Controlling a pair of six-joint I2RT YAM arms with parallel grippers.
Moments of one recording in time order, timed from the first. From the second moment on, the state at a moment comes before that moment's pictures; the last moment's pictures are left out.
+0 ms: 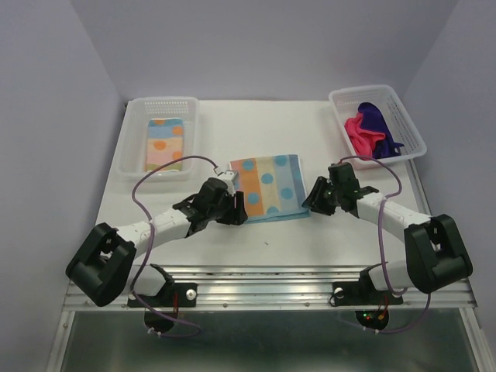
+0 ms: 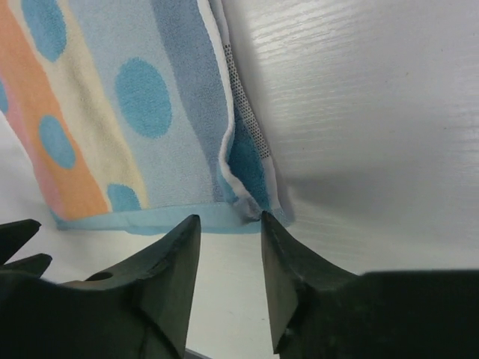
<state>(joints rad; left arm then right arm) -0.67 1.32 0.59 -0.04 0.10 -0.46 0.33 1.37 0.67 -0.22 -0.20 0.74</state>
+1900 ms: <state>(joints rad) -0.41 2.01 1.34 -0.22 -0.10 -0.40 0.28 2.15 1.59 -0.34 0.03 0.23</state>
